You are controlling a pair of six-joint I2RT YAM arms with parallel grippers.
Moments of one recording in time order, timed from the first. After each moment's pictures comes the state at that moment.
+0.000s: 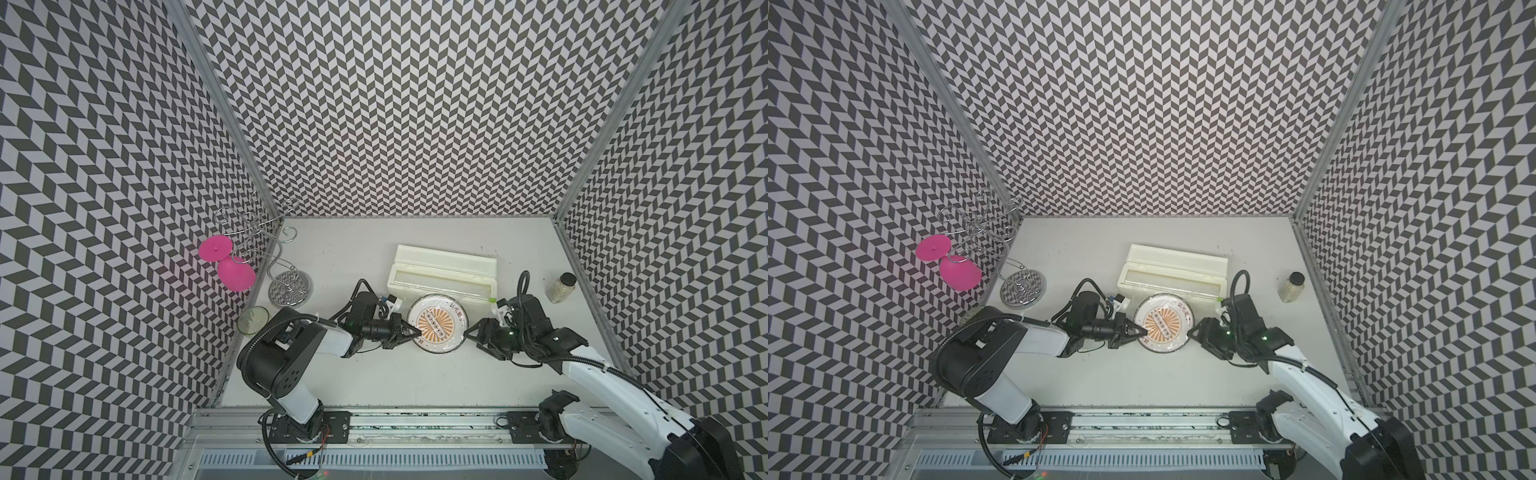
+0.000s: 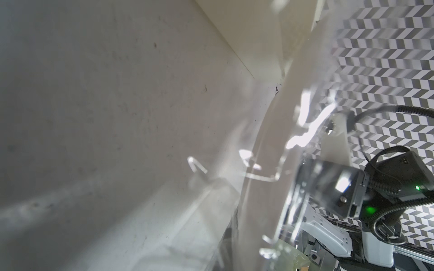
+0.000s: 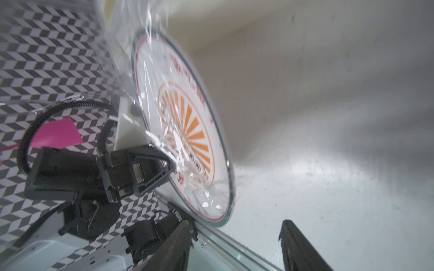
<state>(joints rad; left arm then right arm) -0.54 1.64 0.46 0.61 0.90 -1.12 0.48 0.95 0.52 -0.47 -0.50 1.01</state>
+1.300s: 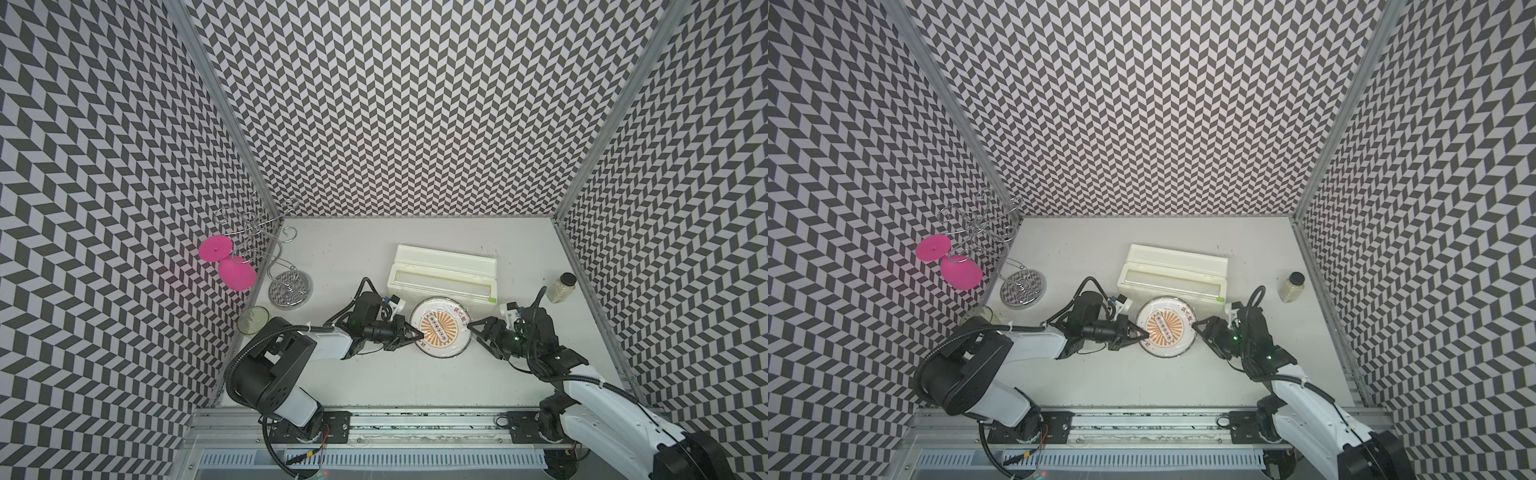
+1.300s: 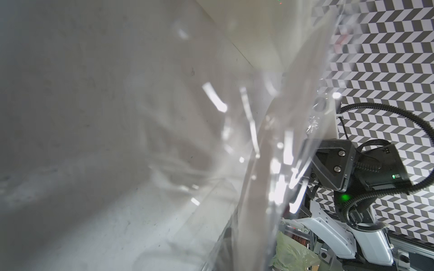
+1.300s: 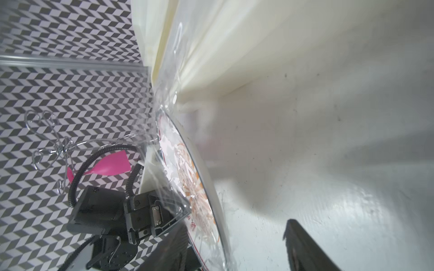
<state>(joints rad) -0.59 1.54 0.48 0.44 0.84 -1.07 0.33 0.84 0.29 -0.12 -0.50 1.08</state>
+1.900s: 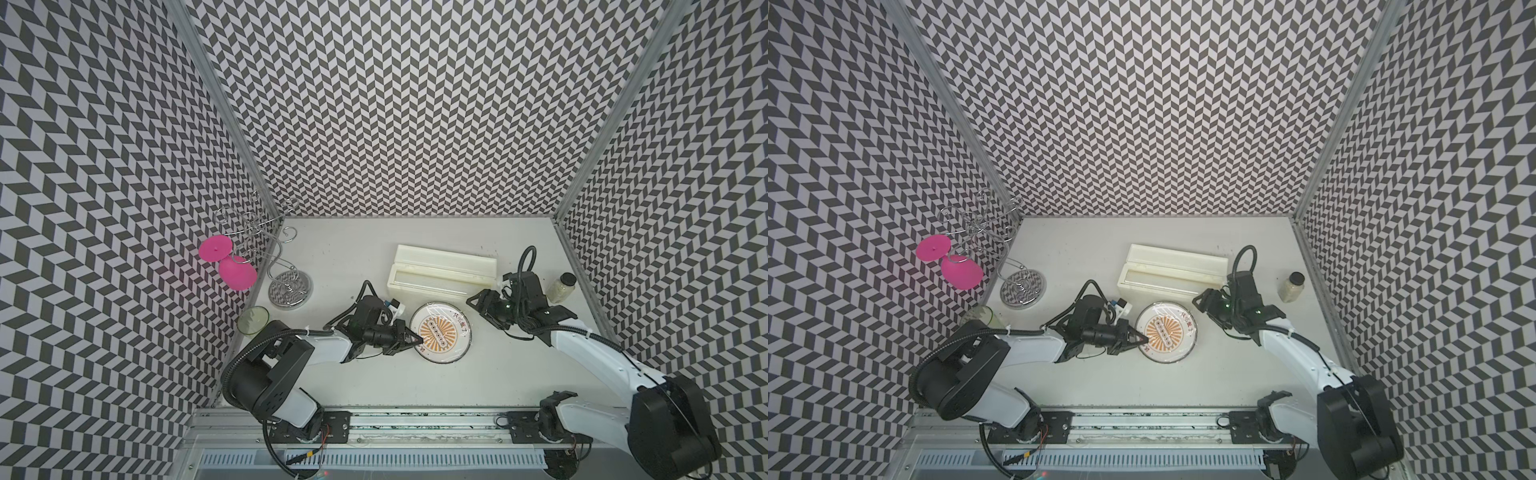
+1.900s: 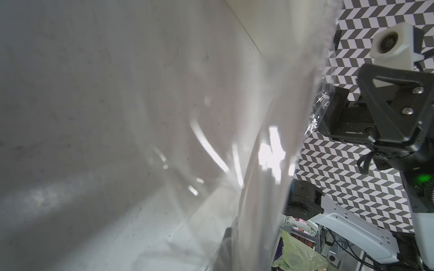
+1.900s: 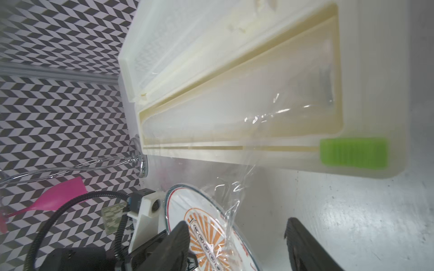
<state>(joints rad) -0.62 1.51 0.45 0.42 0.81 -1.06 0.31 1.20 0.65 -0.30 -0.38 0.88</state>
